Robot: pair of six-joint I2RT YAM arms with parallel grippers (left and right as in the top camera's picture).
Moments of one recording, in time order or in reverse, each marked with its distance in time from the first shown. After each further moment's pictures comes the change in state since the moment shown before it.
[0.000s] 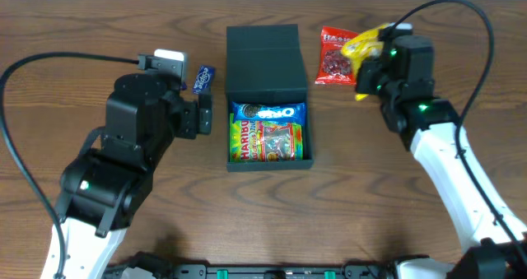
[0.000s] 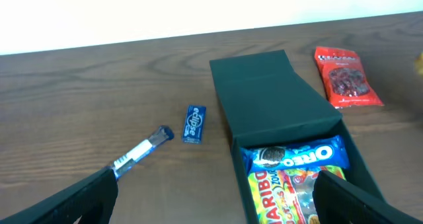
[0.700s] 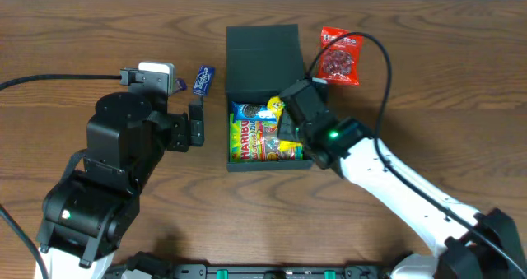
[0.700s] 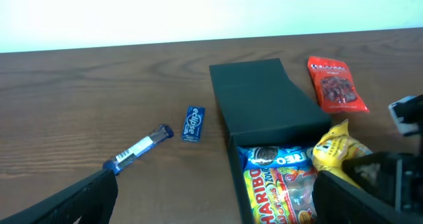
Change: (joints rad) left arm 0.000 -0.076 0.000 -0.038 0.000 -0.027; right arm 0.469 0.095 0.000 -0.220 0.192 0.529
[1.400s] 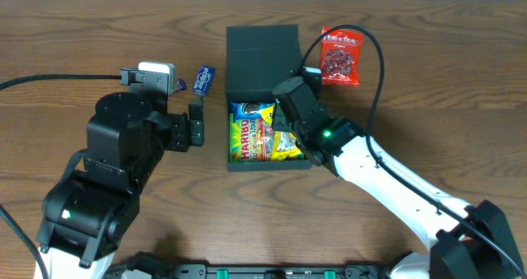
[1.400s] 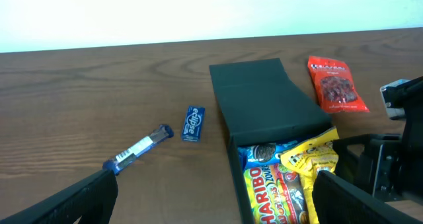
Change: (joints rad) left arm 0.000 0.000 0.000 0.000 0.000 0.000; right arm 0.008 0.030 0.000 0.161 0.077 -0.076
